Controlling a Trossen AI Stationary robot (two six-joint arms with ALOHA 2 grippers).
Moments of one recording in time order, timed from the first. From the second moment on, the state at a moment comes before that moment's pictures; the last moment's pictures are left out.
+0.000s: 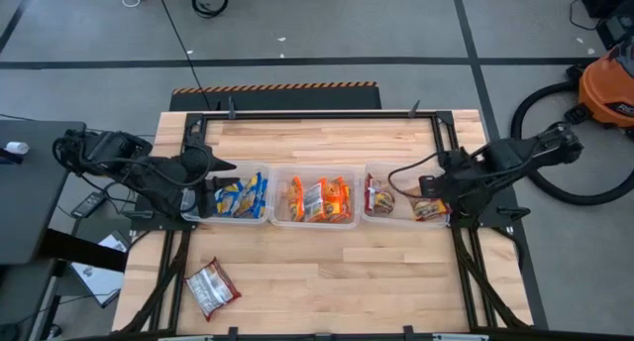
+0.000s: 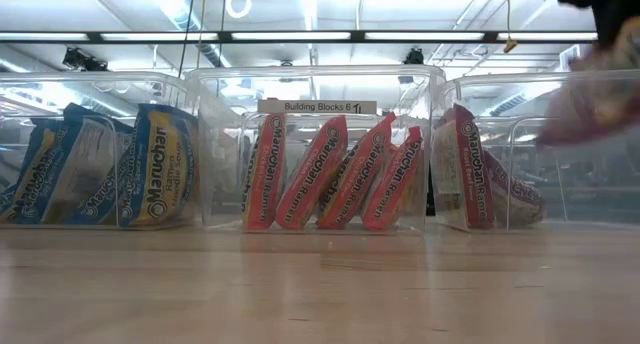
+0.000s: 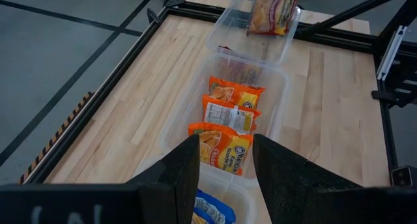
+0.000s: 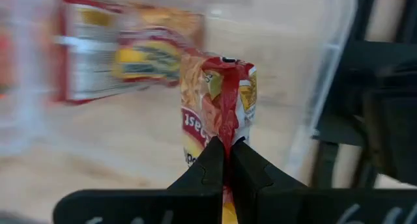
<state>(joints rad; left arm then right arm) -0.42 1.09 1.58 -1.21 -0.60 -0.51 0.38 0.96 1.18 -1.57 0.19 1.87</state>
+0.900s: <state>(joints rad) -0.42 1.09 1.58 -1.21 -0.60 -0.50 0.08 1.16 0.87 -0.98 0.28 1.74</state>
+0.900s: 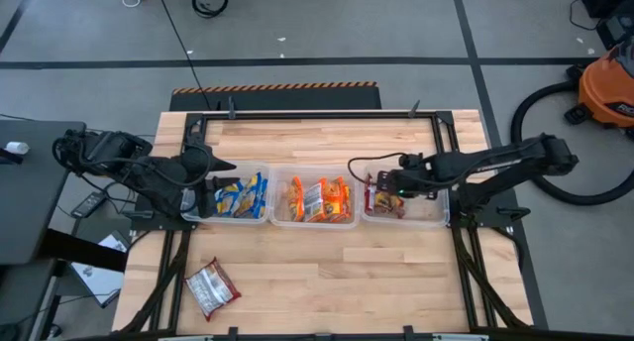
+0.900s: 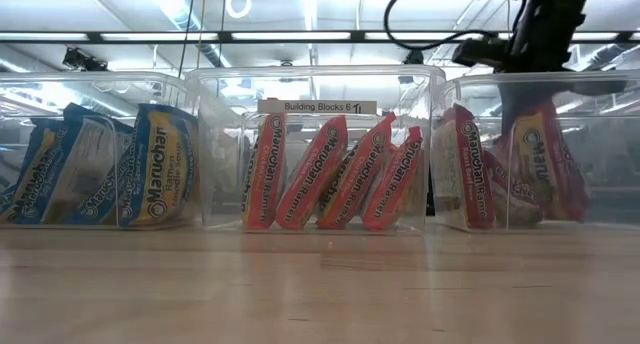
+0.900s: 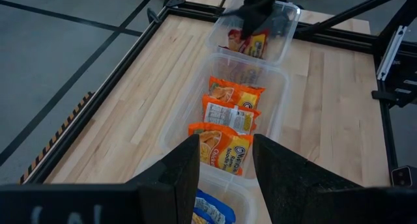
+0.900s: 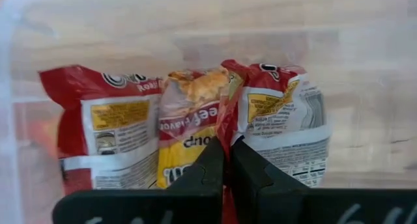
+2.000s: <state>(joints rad) -0.42 1.09 1.58 -1.21 -0.60 -0.50 0.08 1.12 0.87 -1.00 0.27 1.59</state>
